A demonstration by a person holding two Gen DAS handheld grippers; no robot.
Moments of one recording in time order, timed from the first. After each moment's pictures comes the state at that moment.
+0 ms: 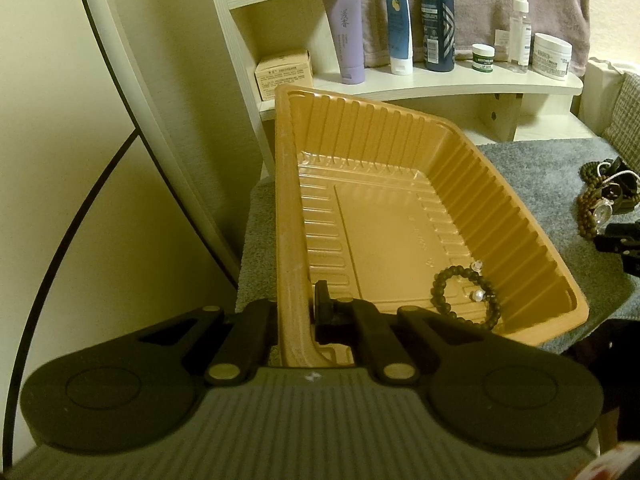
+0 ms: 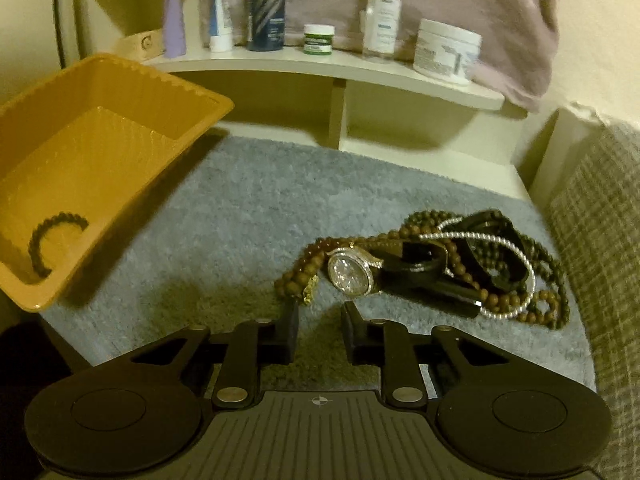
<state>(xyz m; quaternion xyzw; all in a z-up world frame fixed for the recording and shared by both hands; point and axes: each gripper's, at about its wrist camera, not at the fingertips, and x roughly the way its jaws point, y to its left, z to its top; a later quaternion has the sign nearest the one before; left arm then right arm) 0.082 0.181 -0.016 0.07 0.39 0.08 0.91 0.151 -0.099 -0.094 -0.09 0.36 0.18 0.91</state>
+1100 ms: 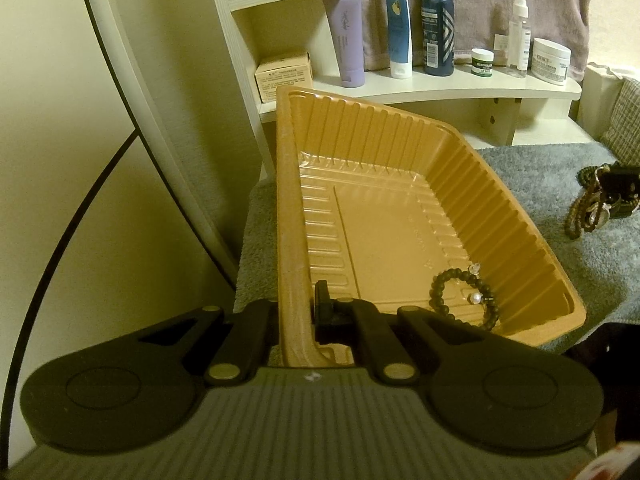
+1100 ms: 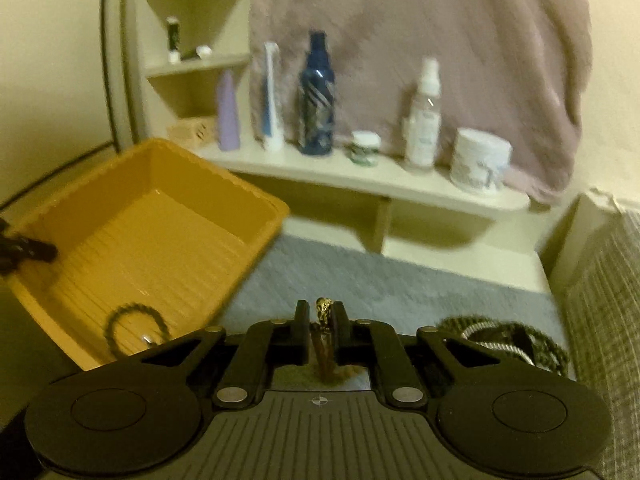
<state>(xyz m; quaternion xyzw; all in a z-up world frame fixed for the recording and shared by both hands) 0.081 0.183 -0.016 0.06 0.39 0.08 0.92 0.138 -0.081 -0.021 -0.05 0.27 0.25 0.93</state>
